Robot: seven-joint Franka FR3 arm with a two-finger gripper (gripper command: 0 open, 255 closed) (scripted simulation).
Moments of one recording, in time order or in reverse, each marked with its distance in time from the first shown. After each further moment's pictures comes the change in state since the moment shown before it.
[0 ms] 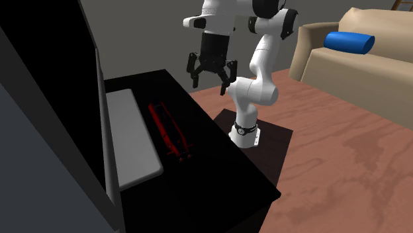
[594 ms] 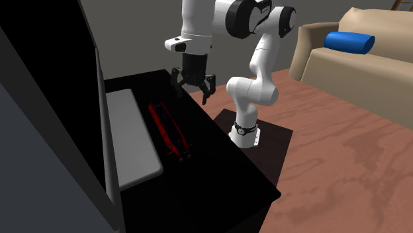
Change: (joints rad) arm -0.009 0.033 -0.134 -0.102 -0.104 0.082 -0.225
